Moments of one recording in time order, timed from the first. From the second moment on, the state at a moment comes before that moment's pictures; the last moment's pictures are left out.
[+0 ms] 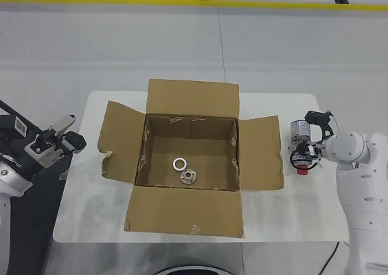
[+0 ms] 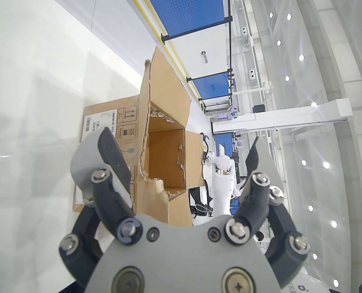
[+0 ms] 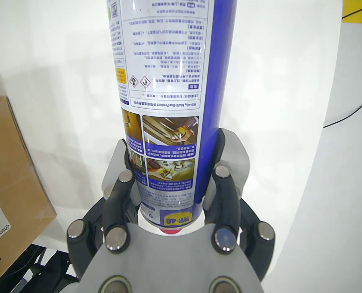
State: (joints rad) left arm 1.52 -1.05 -2.03 -1.97 -0.32 0.18 -0.82; right arm -0.79 -1.18 1.53 -1.25 -1.05 -0.02 1.33
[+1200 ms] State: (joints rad) left arm 1.52 -1.05 -2.03 -1.97 -0.32 0.18 -0.82; right arm -0.85 -1.15 1.49 -1.24 -1.02 0.01 1.28
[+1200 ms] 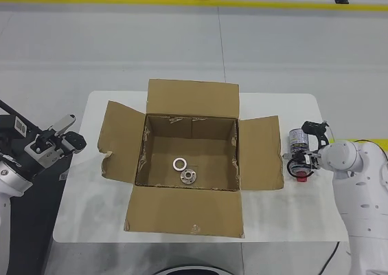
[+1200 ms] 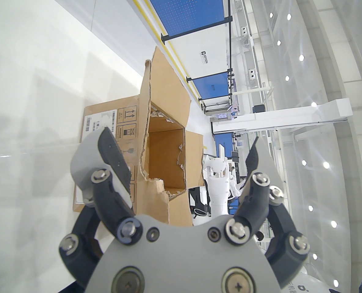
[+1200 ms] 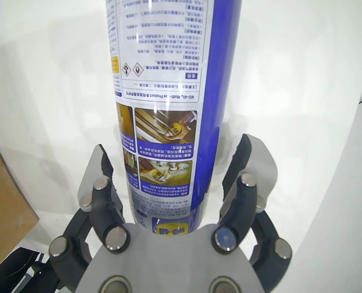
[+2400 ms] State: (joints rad) left arm 1.52 -1.05 -2.03 -1.97 -0.32 0.18 -0.82; right arm -0.88 -1.15 1.29 -2.11 -0.95 0.06 1.22
